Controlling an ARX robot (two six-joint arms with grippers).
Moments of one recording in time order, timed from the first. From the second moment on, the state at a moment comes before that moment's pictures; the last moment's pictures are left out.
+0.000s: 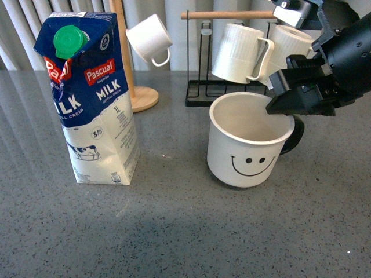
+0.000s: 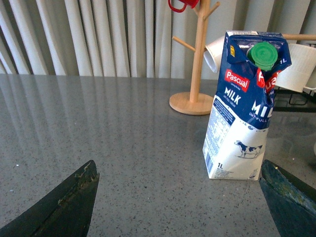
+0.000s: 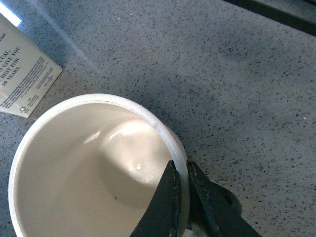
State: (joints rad) left arm 0.00 0.01 0.01 0.00 0.00 -0.01; right arm 0.27 1.73 1.20 -0.27 -0.30 -0.12
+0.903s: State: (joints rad) left arm 0.00 0.01 0.01 0.00 0.00 -0.01; right arm 0.32 1.77 1.21 -0.24 -0.25 -0.15
